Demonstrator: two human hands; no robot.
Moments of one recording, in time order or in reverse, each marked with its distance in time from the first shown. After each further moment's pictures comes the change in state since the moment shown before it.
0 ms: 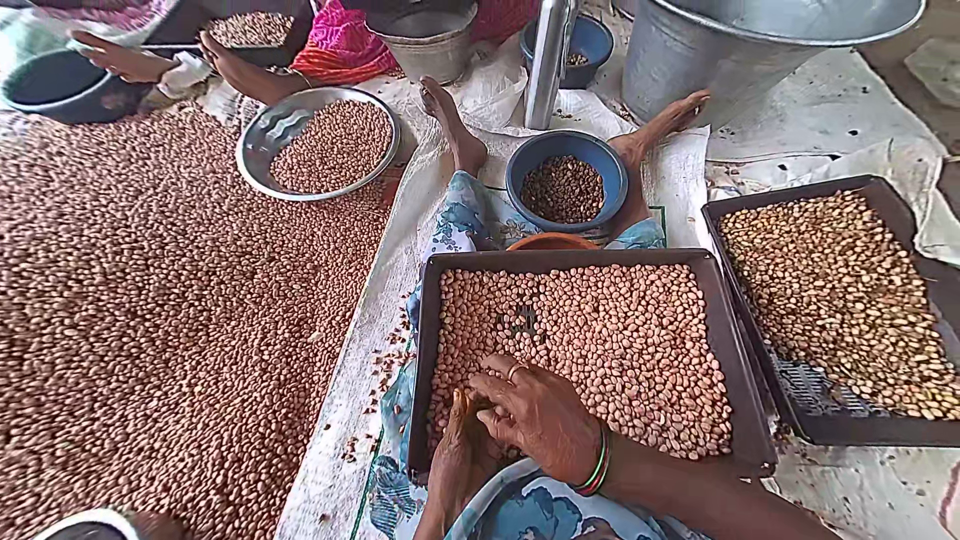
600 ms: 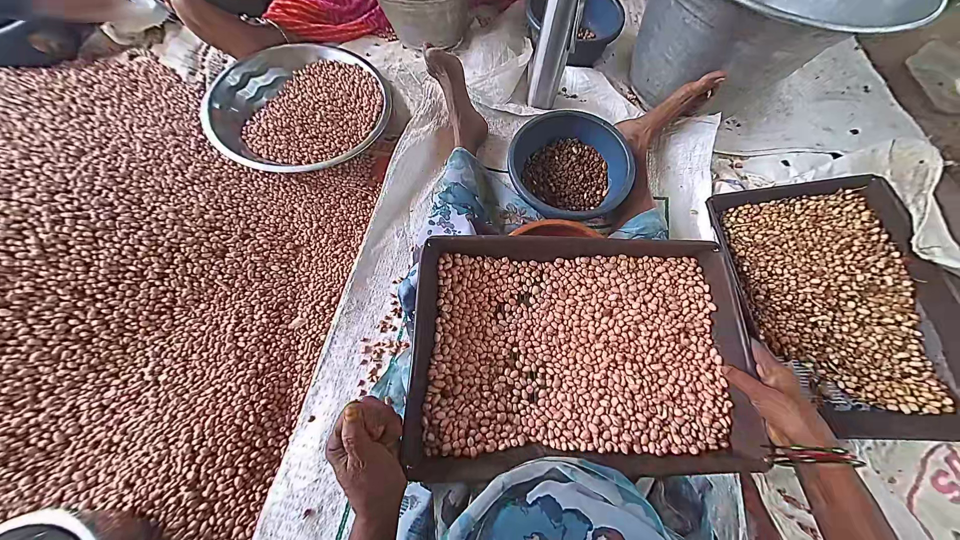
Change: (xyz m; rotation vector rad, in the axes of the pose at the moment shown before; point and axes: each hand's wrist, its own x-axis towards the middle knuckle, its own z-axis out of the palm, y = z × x) left_hand 0.027 0.051 -0.075 0.561 0.093 0.940; right_hand -0.163 0.155 -0.092 0.204 0.444 0.997
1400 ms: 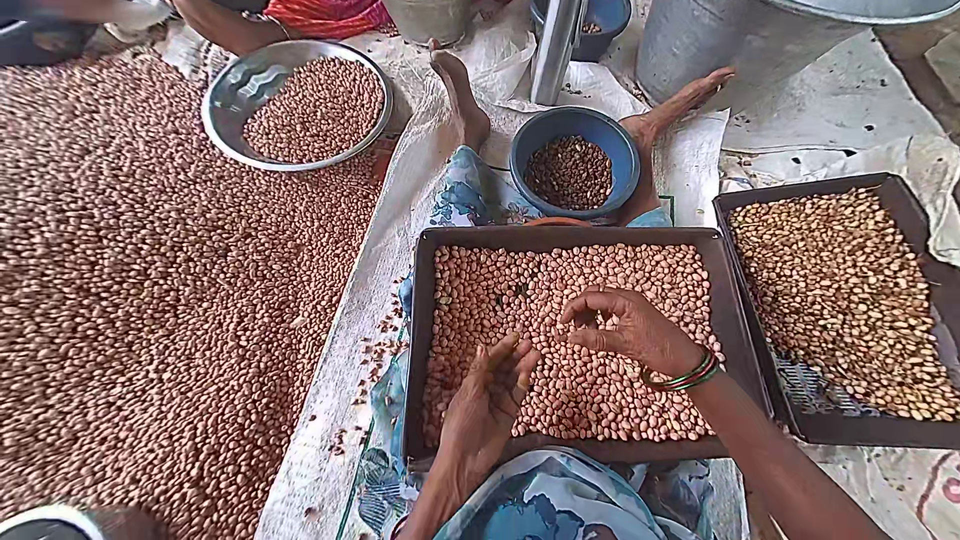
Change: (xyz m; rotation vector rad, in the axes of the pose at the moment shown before) left_hand -0.012 0.027 0.110 -0.574 -0.225 -0.942; right_hand 0.029 -0.150 0.092 0.117 -0.643 -0.679
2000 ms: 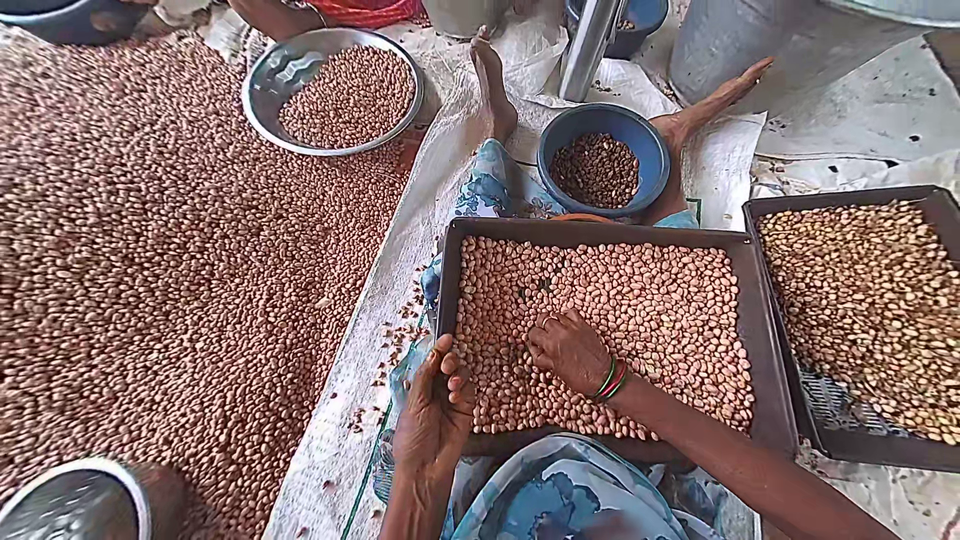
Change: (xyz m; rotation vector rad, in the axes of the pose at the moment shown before) left_hand -0.023 0.042 -0.036 -0.260 0.026 0.268; right_hand 0.019 0.021 0.101 -0.694 -0.097 -0.160
